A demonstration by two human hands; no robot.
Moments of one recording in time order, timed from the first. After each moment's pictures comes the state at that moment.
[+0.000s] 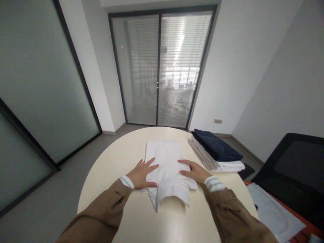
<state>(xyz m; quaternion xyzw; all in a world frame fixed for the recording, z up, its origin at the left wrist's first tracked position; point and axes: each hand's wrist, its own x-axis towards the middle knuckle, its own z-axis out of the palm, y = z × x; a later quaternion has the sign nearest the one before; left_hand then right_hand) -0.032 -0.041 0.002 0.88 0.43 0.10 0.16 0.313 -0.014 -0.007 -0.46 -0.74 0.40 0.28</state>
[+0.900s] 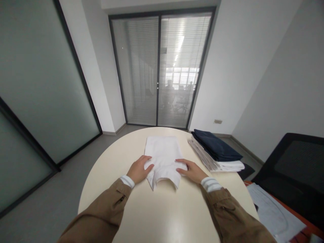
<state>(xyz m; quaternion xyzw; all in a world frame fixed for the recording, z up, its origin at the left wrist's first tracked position) -0.024 -0.036 0.004 0.78 0.51 0.34 0.12 0.297 -0.017 -0.006 -0.47 -0.75 0.35 0.30</state>
